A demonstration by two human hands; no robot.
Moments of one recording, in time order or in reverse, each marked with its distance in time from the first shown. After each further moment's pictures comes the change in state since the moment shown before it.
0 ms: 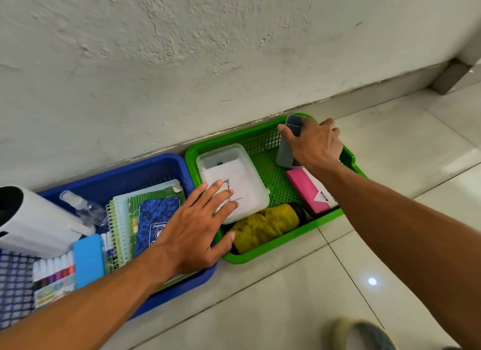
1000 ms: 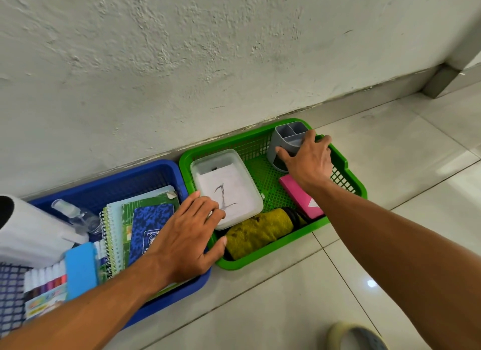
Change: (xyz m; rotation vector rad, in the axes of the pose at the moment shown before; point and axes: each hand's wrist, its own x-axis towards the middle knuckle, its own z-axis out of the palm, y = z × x) left_hand -0.003 0.003 -0.001 -0.017 0.049 -0.024; right_hand -0.015 0.015 0.017 0.108 0.015 0.044
